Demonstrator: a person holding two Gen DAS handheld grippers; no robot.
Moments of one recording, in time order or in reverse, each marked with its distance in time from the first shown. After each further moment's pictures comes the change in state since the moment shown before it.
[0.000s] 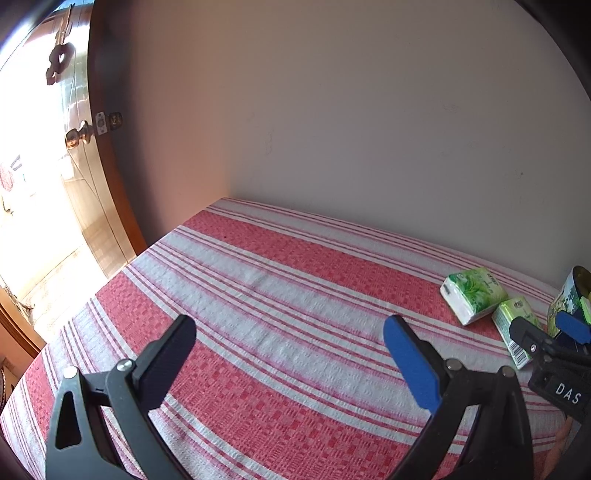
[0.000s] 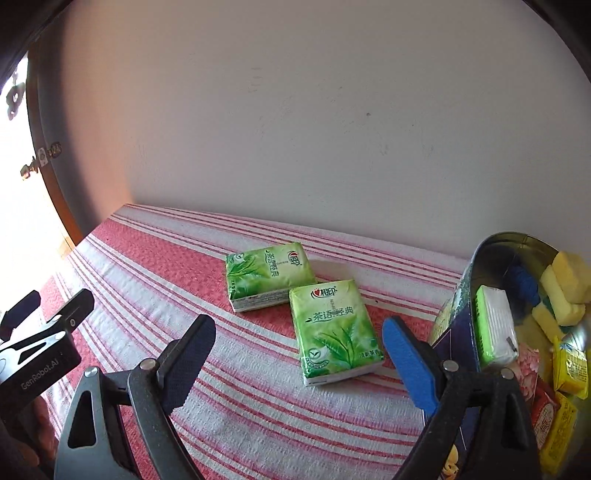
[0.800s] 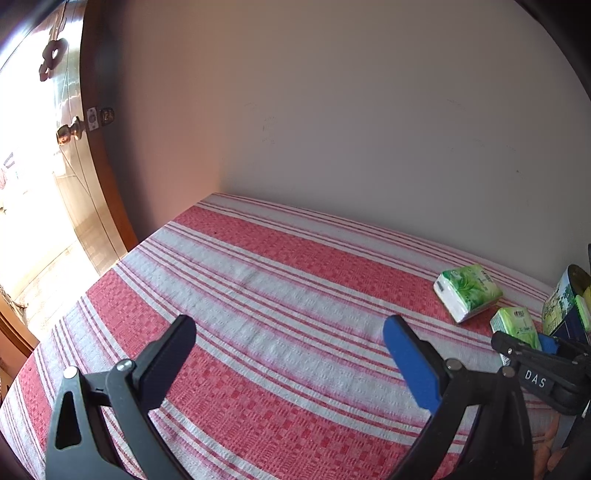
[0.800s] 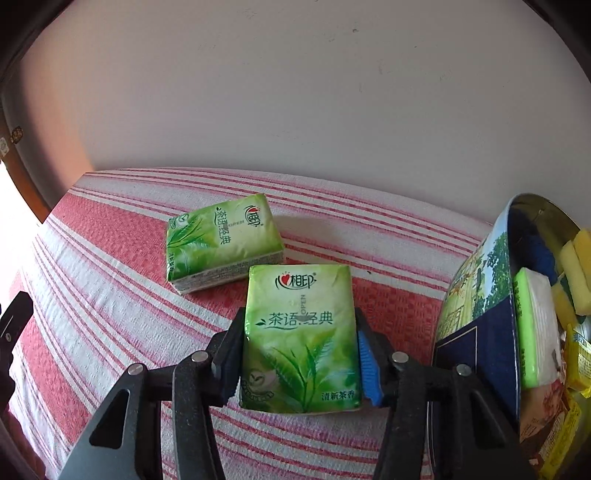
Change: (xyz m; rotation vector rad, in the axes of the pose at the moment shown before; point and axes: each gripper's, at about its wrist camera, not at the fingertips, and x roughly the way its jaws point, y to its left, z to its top) left arm 0.001 -0.001 0.000 0.010 0.017 -0.039; right arm 0.025 -0.026 -0.001 0.053 0.174 -0.009
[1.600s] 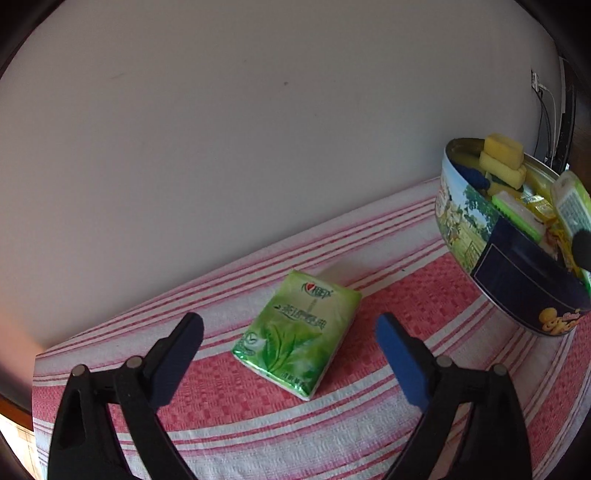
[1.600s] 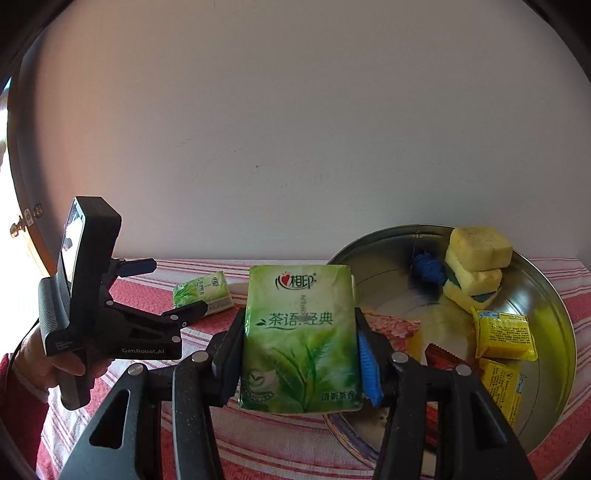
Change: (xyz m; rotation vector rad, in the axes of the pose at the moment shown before) left arm 0.074 -0.163 0.039 0.684 0.074 -0.526; right arm -0.124 -0.046 -0.043 0.147 -0.362 -0.048
